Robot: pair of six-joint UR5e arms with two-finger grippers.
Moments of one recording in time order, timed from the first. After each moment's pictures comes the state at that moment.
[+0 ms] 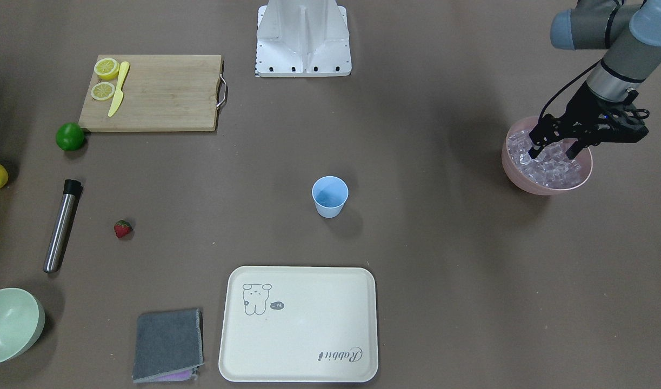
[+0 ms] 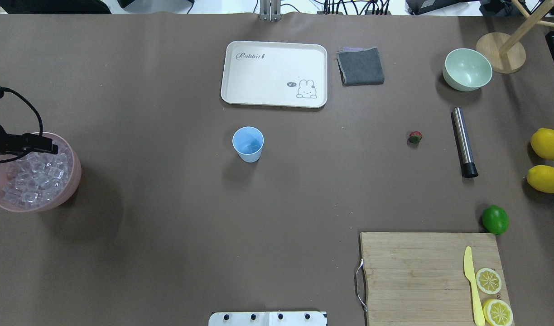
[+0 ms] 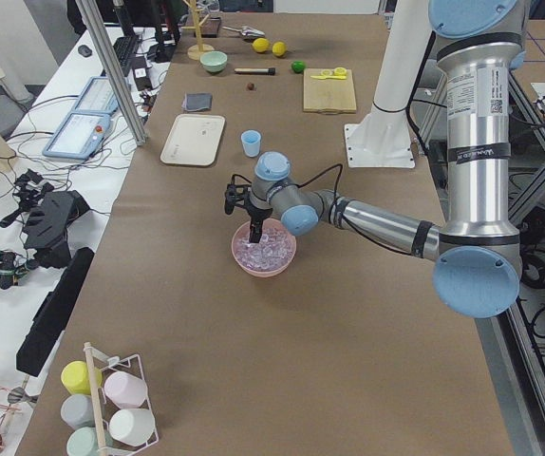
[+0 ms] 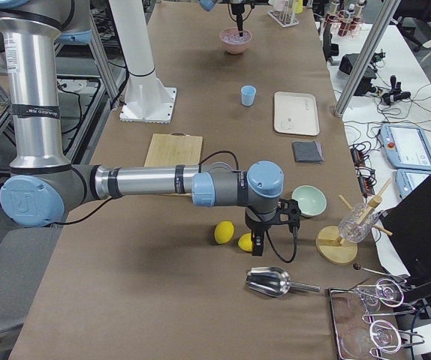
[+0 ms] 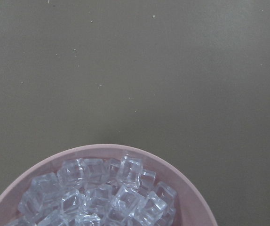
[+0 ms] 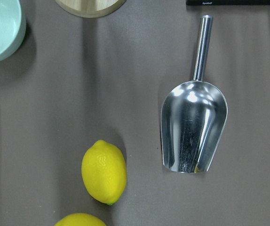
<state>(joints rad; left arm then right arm) -0.95 -1.48 -1.87 -2.17 -2.08 -0.96 1.57 -1.54 1.63 -1.58 2.33 0.08</state>
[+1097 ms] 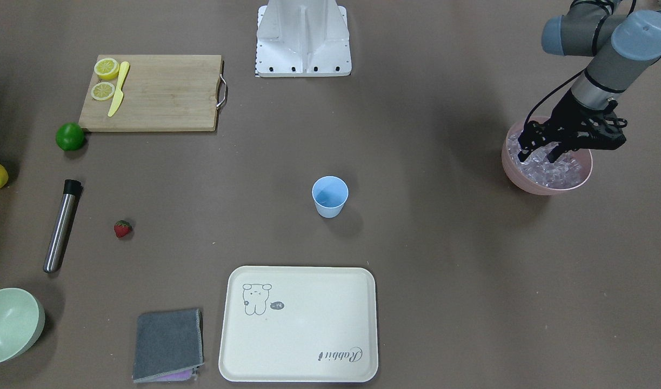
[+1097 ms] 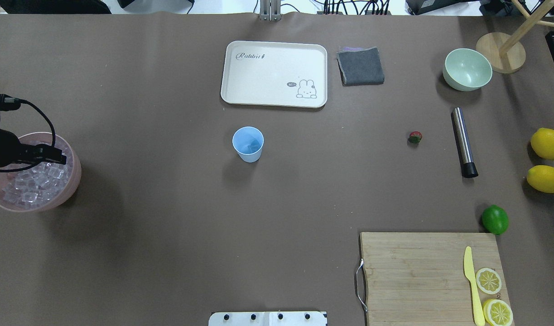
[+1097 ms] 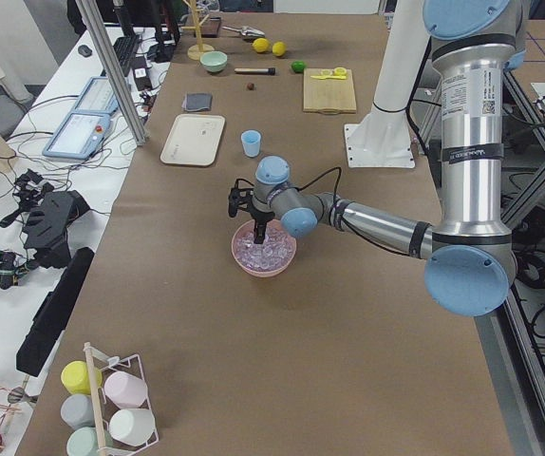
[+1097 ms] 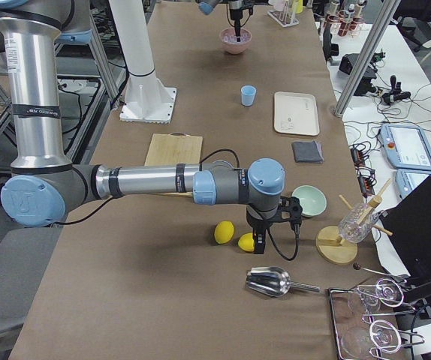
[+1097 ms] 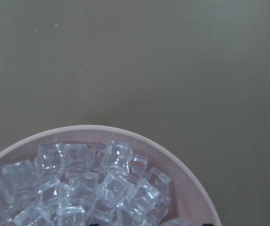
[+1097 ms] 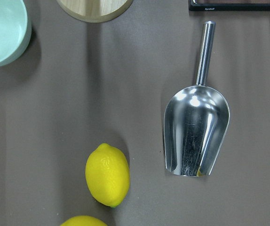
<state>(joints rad) -0.90 -1.49 -1.84 -2.18 -2.08 -0.96 1.57 -1.54 1.64 -1.58 2.33 0.09</state>
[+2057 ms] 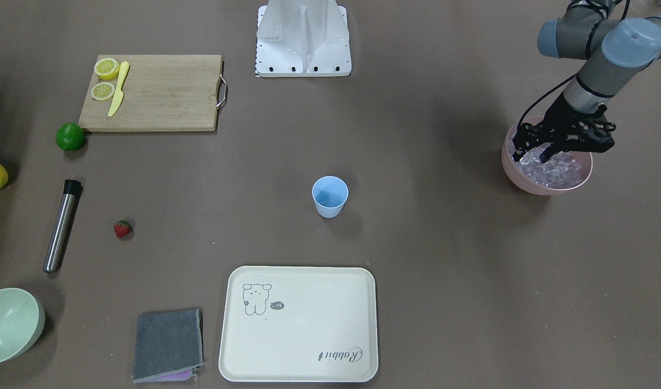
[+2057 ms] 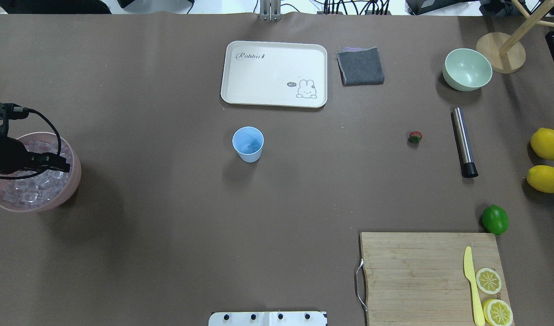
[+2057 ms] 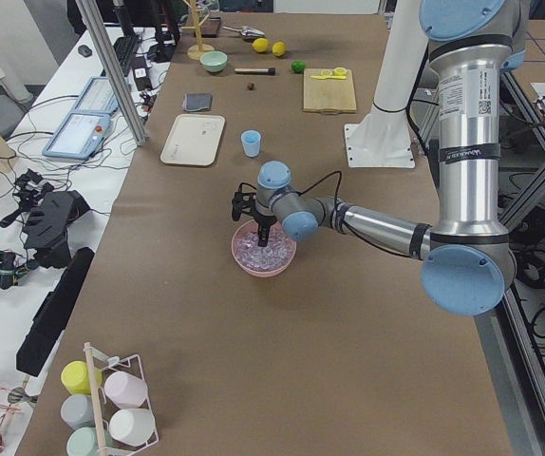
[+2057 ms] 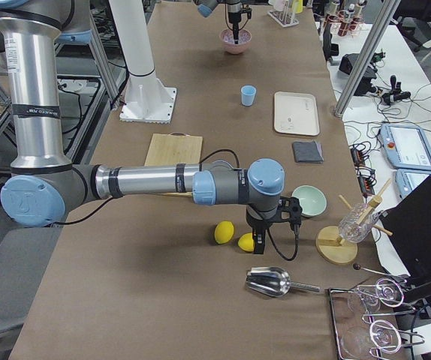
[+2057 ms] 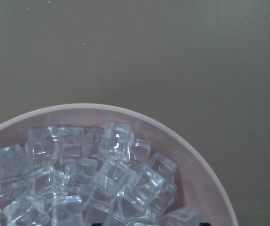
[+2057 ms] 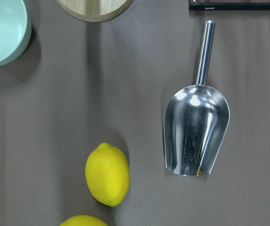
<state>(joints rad) -0.87 -1.49 -1.81 -2.21 -2.08 -0.96 1.57 -1.54 1.64 -1.58 2.33 0.08</state>
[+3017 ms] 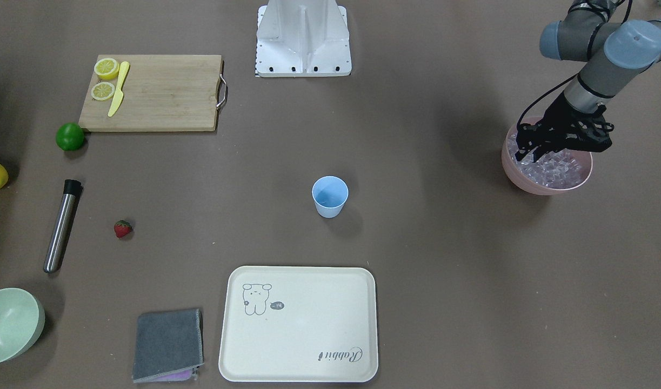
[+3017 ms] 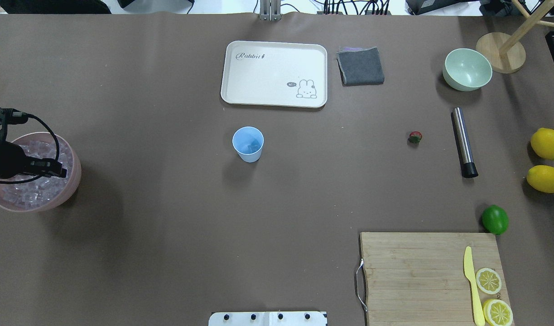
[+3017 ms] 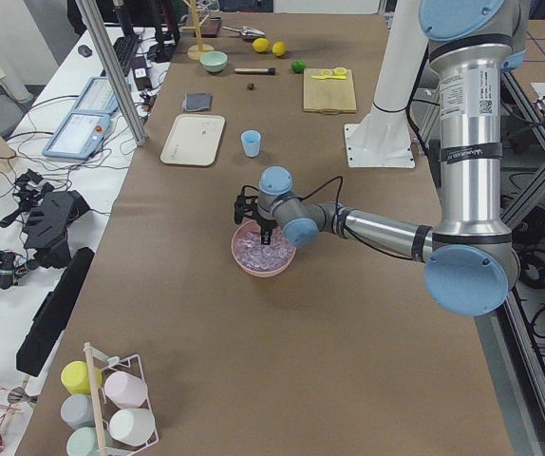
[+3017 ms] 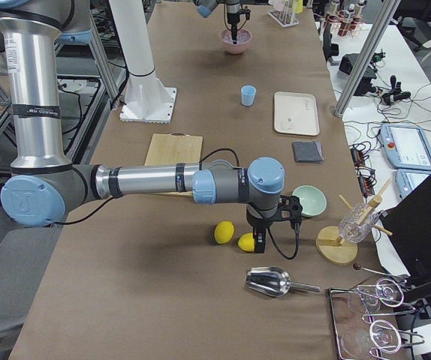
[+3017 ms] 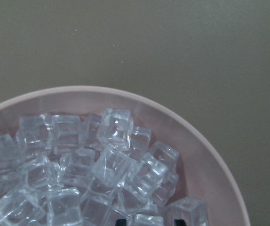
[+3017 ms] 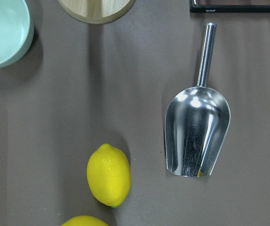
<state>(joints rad) -0.87 -1.47 -1.79 -2.26 -2.11 -0.96 1.57 -1.54 1.64 -1.58 2.33 0.09</state>
